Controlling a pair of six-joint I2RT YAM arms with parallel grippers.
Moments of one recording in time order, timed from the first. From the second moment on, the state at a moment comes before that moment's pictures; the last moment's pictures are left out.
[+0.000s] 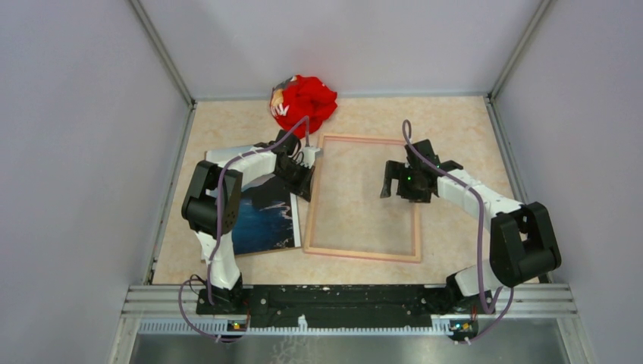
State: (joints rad) left arm -0.37 1.91 1.25 -0.58 0.51 0.14; right arm 0.36 1.46 0.92 -0.51 -0.06 0.46
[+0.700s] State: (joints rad) left arm -0.37 1.91 1.25 -0.58 0.51 0.14; right arm 0.29 1.45 0.92 -0.53 -0.02 0.43
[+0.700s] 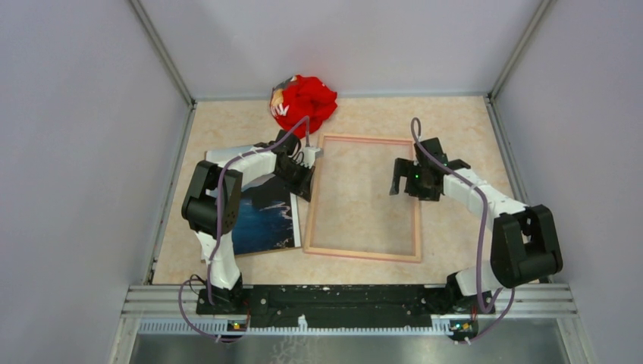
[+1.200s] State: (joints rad) left arm -0.37 1.90 1.24 -0.58 0.52 0.16; right arm 0.17 1.35 0.86 -0.48 -0.06 0.46
